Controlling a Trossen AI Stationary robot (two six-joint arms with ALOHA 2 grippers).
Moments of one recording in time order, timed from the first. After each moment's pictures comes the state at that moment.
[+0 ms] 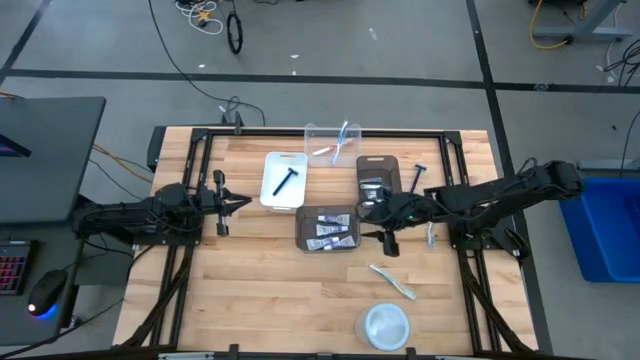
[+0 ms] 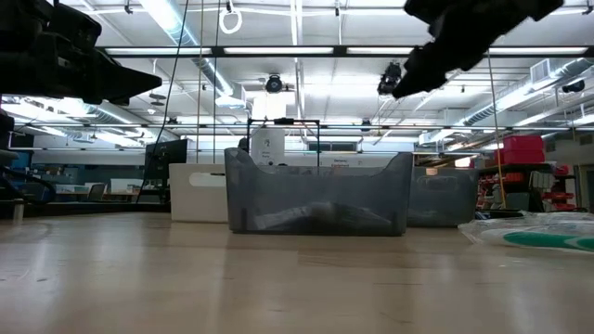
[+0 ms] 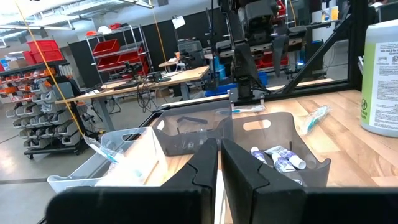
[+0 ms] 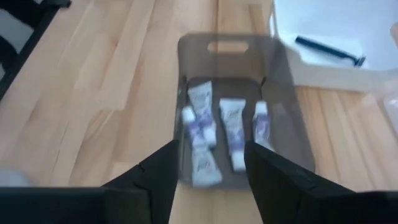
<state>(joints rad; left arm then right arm) 0.08 0.01 0.01 0.06 -0.09 0.19 0.15 1.19 0.78 -0.28 0.06 0.05</state>
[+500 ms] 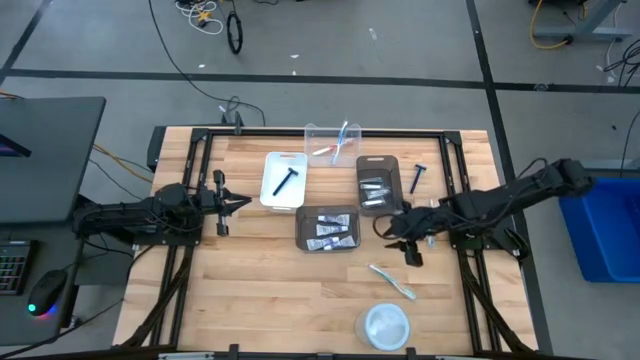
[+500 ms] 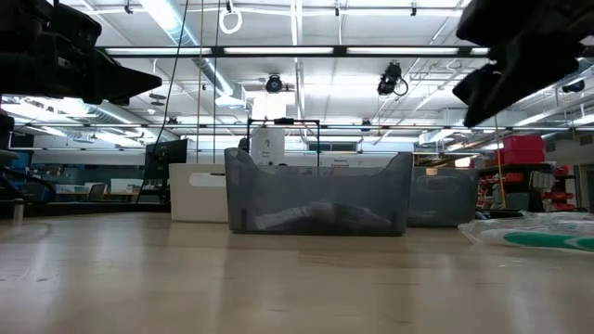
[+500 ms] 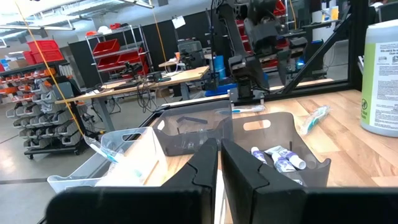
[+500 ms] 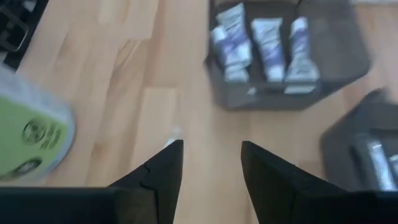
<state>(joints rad) 0.08 0.01 0.01 0.06 -0.09 0.19 0.27 1.02 0.62 -0.43 0.05 0.20</state>
